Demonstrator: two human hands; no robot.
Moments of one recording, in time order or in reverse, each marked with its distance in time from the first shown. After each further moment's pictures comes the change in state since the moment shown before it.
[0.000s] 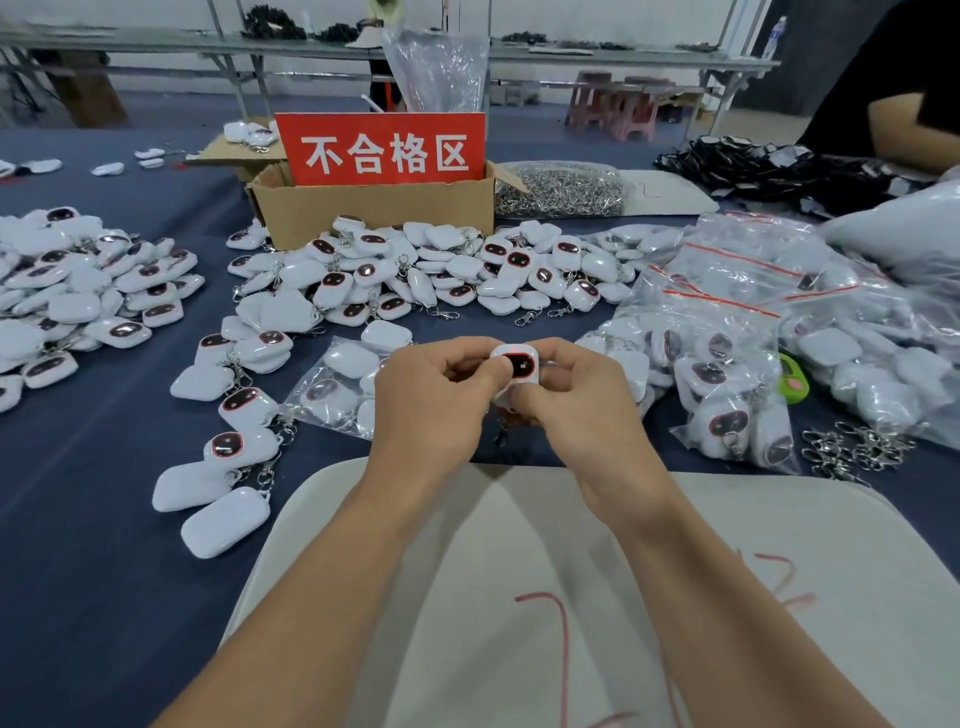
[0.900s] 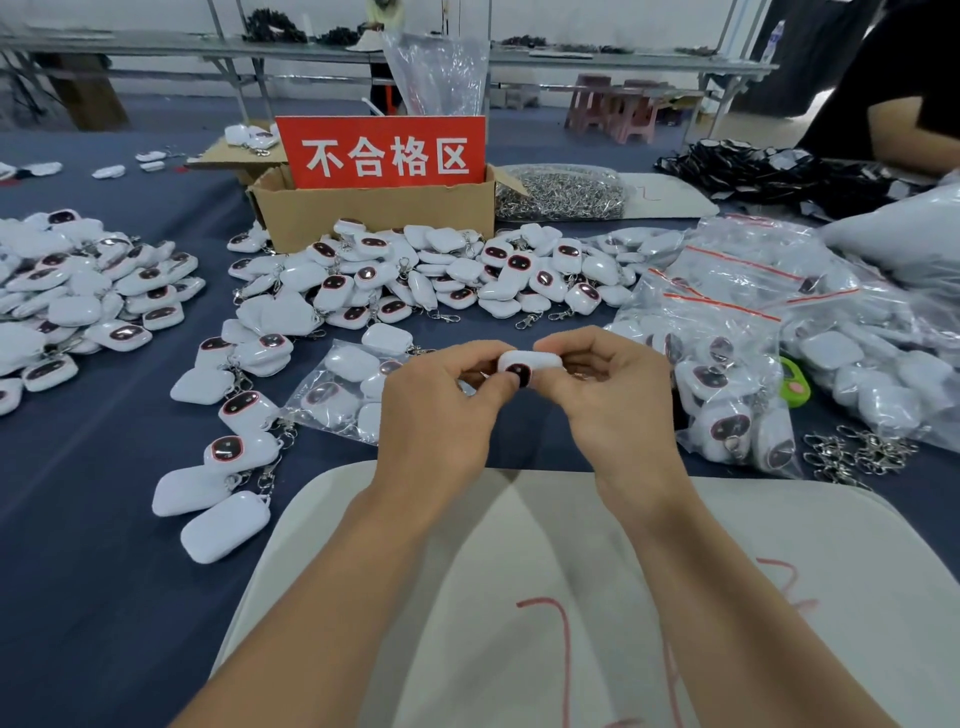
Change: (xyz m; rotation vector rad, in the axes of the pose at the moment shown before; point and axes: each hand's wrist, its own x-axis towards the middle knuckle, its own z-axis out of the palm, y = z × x) left_hand -0.004 -0.005 0.002 0.163 0.000 0.116; right_hand 0.003 -0.002 -0.010 -0.072 0.254 -0.163
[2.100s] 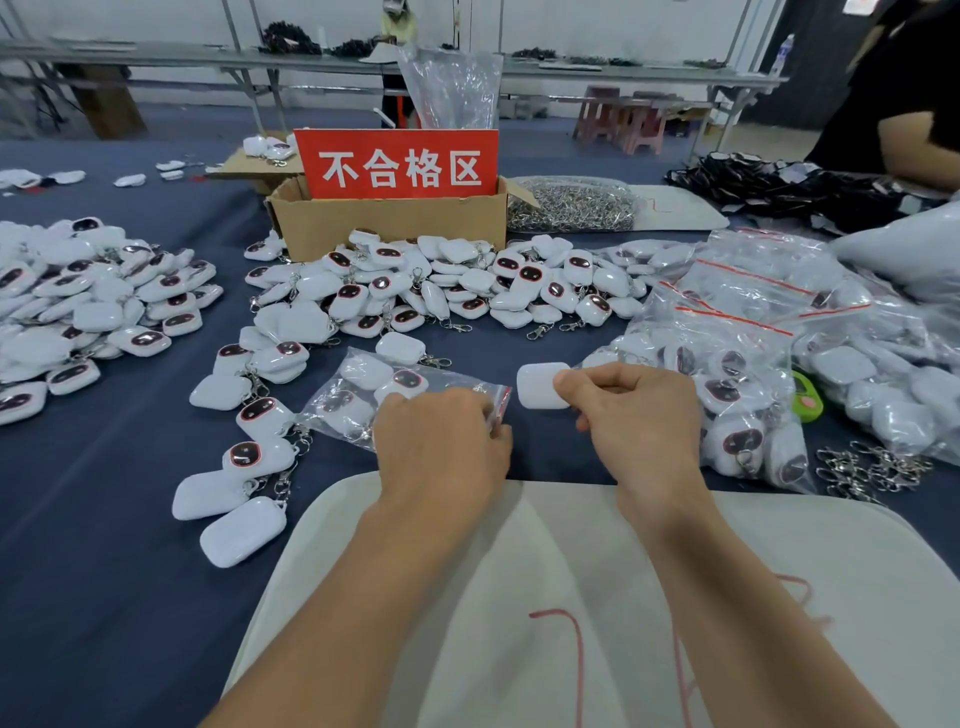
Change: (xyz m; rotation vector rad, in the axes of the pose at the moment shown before) left_hand -0.003 -0.004 0.000 0.900 -0.106 -0.103; right_hand 0.006 0.002 -0.003 -0.131 0.157 0.214
